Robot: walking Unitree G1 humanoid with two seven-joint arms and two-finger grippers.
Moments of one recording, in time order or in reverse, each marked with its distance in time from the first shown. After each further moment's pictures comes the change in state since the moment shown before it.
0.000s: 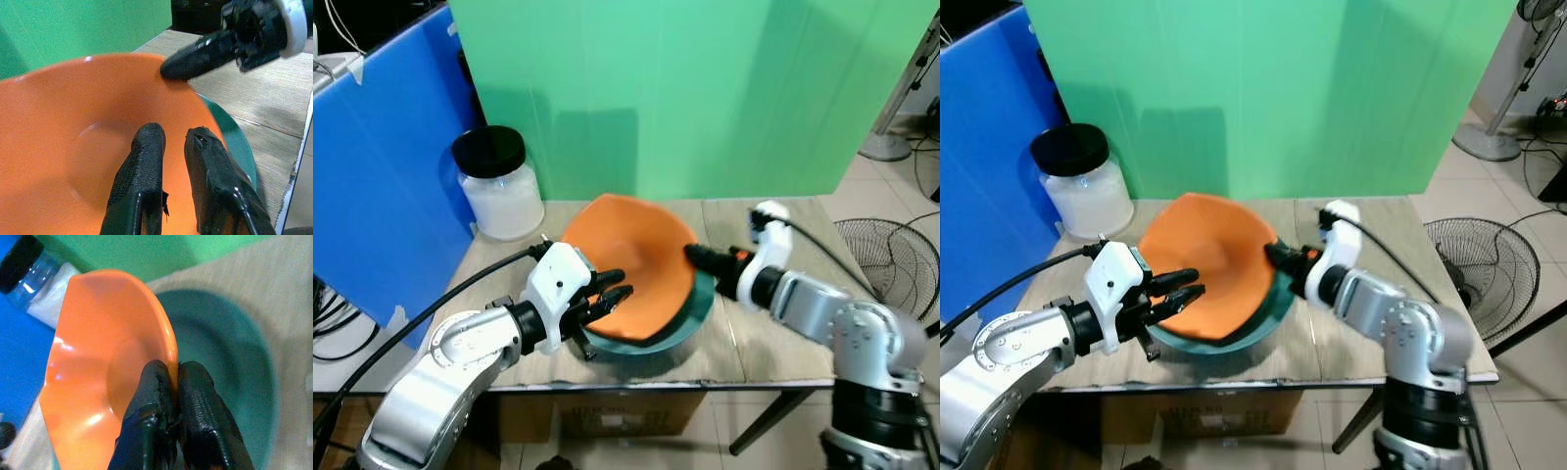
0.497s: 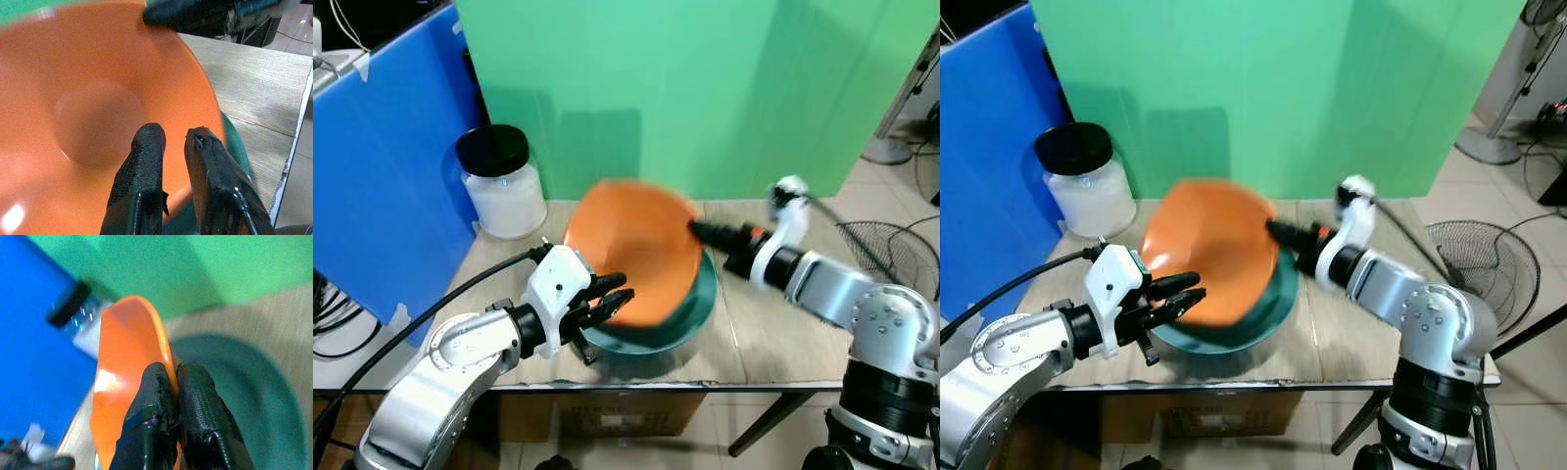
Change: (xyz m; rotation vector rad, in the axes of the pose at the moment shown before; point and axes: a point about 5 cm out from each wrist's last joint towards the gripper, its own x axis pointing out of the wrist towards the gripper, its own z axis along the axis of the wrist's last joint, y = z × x) left arm -0.001 -0.003 0.000 -0.009 -0.003 -0.027; right arm -0.021 0.012 0.037 -0.024 -0.165 0.099
